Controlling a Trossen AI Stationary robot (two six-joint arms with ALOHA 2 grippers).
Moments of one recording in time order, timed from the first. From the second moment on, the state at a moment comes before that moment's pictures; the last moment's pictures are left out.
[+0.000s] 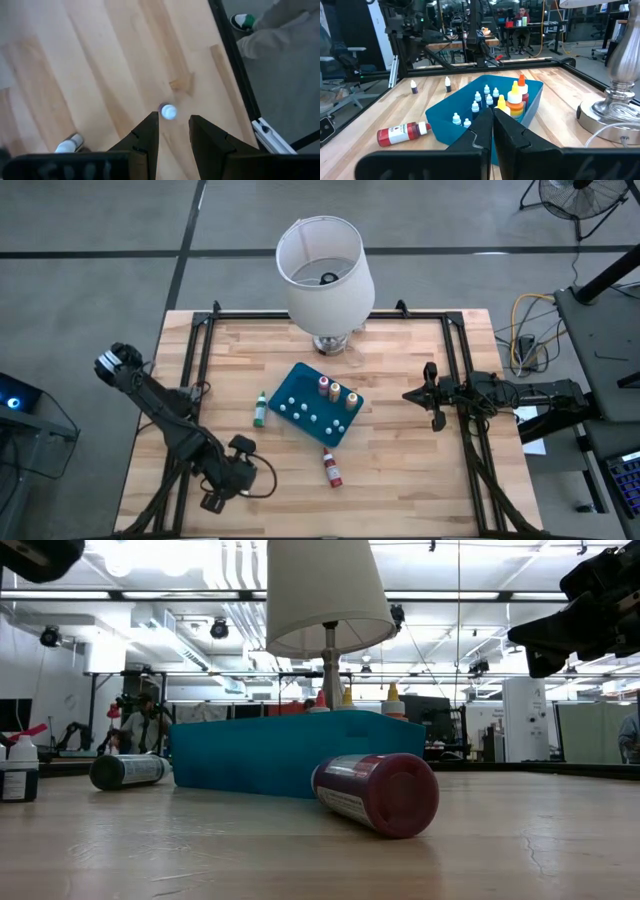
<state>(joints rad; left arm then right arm) -0.77 1.39 1.09 -0.81 0.03 -0.43 0.04 0.06 0.01 0.01 0.03 0.11</state>
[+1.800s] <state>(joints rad) -0.84 1.63 1.07 -0.79 0.00 -0.47 0.04 0.06 0.01 0.01 0.03 0.11</state>
